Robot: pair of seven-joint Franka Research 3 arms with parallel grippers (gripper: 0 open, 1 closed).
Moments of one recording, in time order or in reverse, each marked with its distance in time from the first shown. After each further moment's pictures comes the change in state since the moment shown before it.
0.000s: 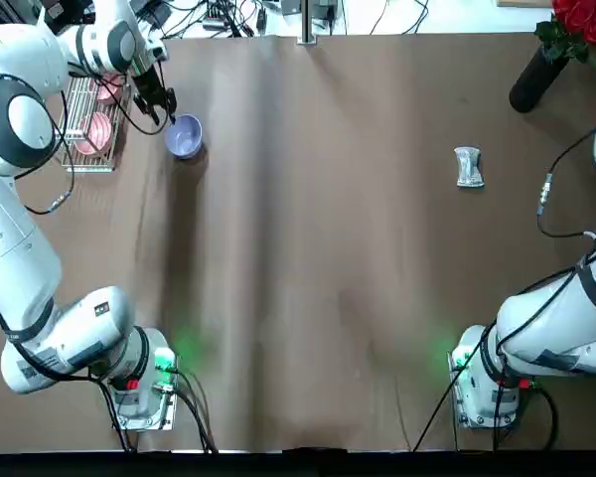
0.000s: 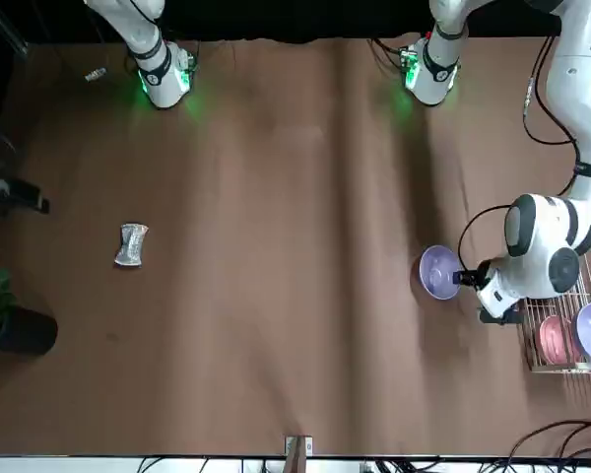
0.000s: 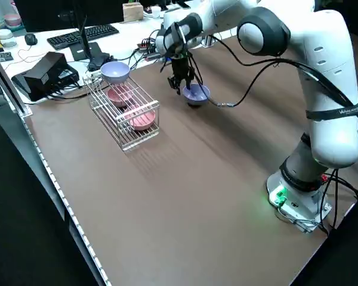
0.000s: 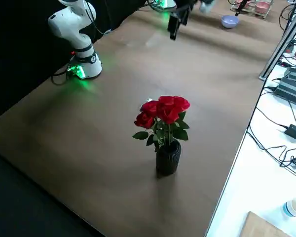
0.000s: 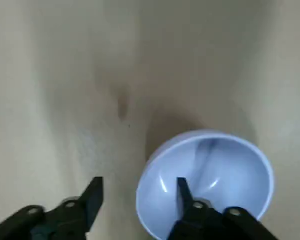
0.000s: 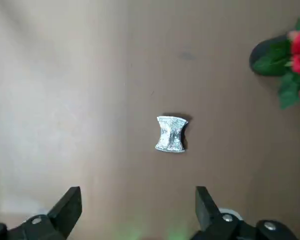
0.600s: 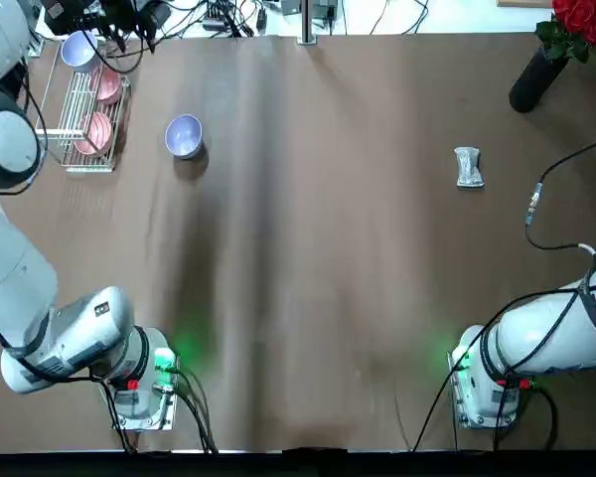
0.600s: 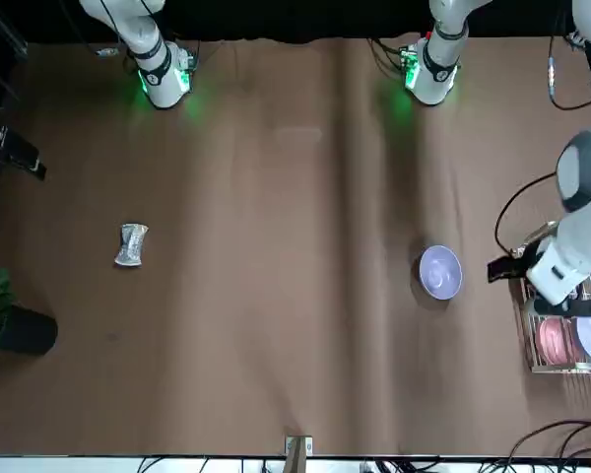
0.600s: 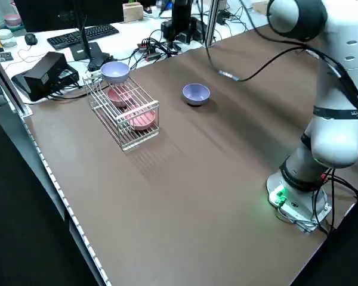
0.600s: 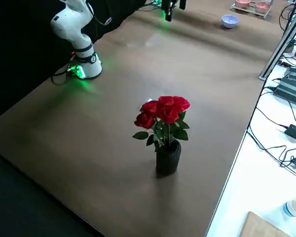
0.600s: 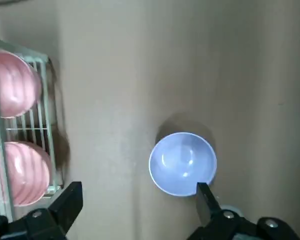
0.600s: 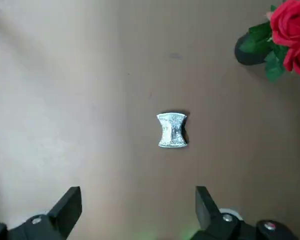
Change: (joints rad) left arm -0.001 -0.235 -0.052 0.149 0.000 -0.215 -0.001; right arm 0.243 -0.139 -0.220 -0.138 0.000 0.056 0.134
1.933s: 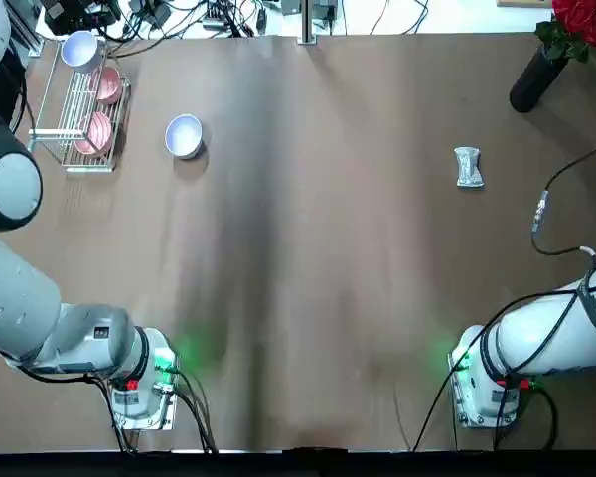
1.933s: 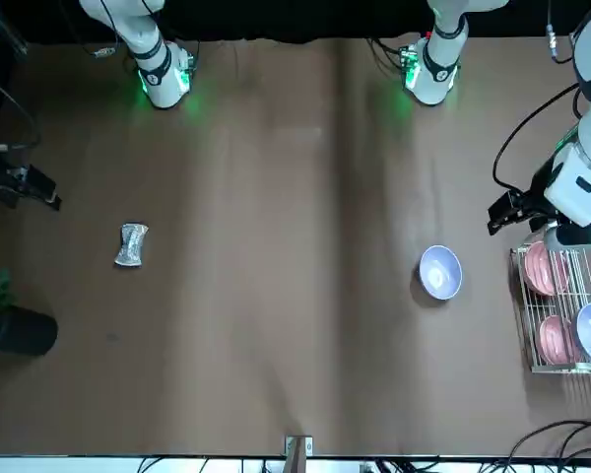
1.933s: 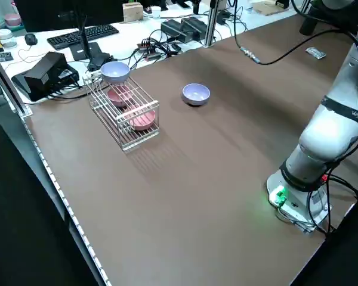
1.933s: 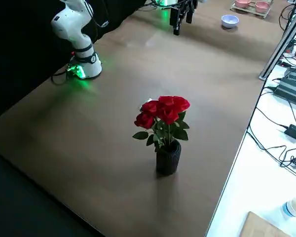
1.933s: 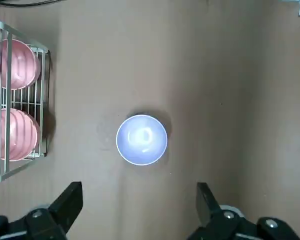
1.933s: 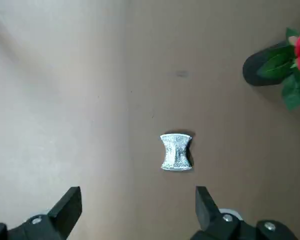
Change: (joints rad) left arm -0.393 -0.256 0.372 -0.001 -0.210 -0.134 -0.086; right arm 0.037 0.000 -0.008 -0.136 -0.013 0.190 -0.003
